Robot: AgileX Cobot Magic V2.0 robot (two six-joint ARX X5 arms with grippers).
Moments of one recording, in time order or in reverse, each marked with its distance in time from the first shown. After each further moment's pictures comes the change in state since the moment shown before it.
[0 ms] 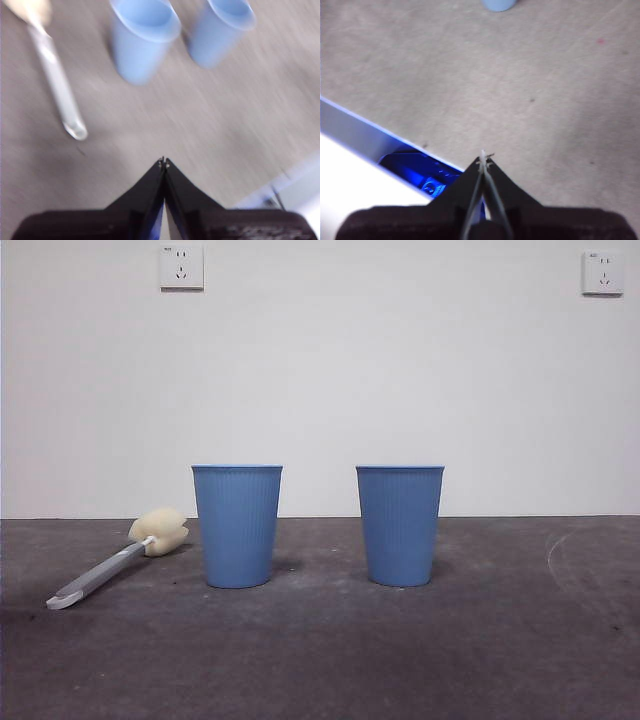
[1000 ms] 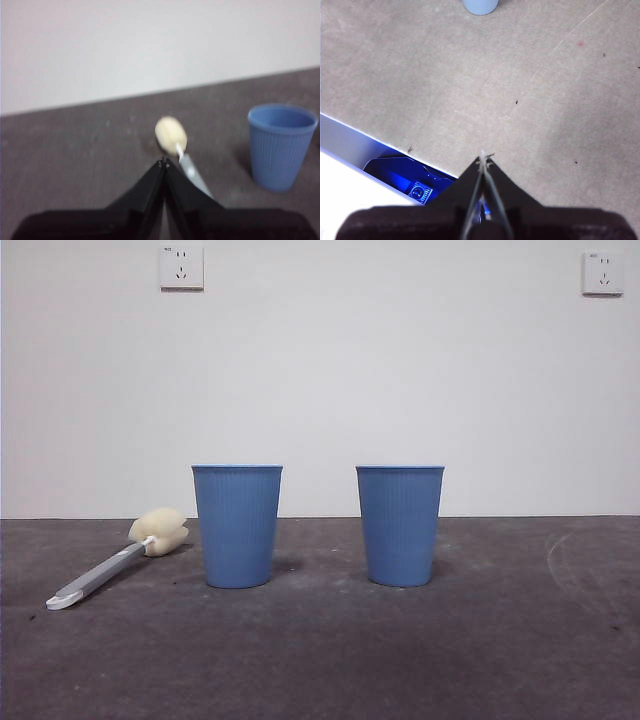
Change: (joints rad) left arm 0.423 -0.471 -0.579 0.668 0.001 0.384; right arm 0.000 0.000 0.000 0.000 0.049 0.000
